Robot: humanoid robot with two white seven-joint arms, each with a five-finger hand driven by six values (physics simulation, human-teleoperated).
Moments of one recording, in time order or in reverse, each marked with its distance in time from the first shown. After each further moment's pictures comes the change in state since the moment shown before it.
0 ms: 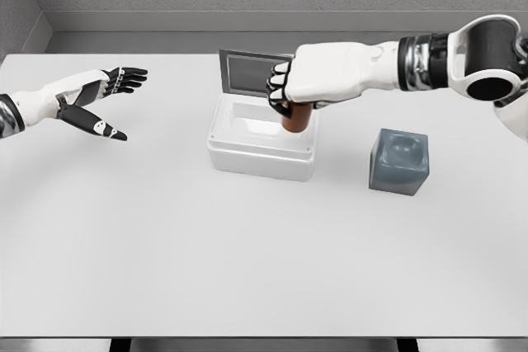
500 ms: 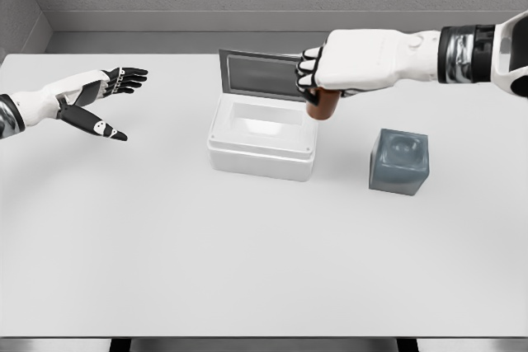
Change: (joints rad) left arm 0.000 0.000 -0.001 0.000 0.000 0.000 0.000; right arm 0.026 -0.081 -0.073 -0.060 -0.014 0.000 0.007
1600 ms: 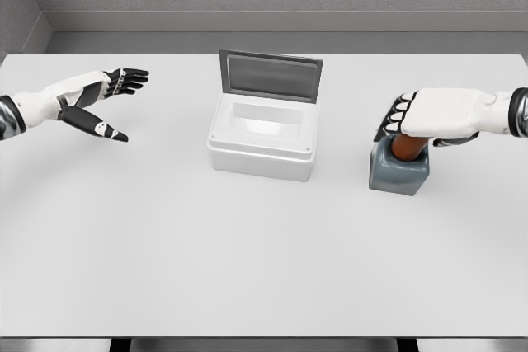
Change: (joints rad) left arm 0.003 -0.001 0.000 -0.004 0.004 -0.003 0.000; right arm 0.213 -0.267 -0.030 0.007 0.072 0.011 -0.003
